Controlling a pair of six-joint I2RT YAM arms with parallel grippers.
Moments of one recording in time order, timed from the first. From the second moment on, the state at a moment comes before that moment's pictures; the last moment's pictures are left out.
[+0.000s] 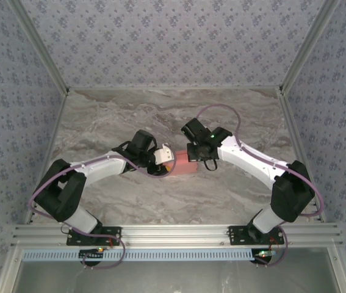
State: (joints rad) left arm -0.65 1.55 0.83 -0.18 0.44 0.63; right arm 0.74 1.55 1.25 -0.89 0.19 0.59
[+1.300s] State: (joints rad) left arm -0.65 1.51 0.80 -0.06 0.32 0.50; right arm 0.76 1.51 1.15 -0.76 0.23 0.64
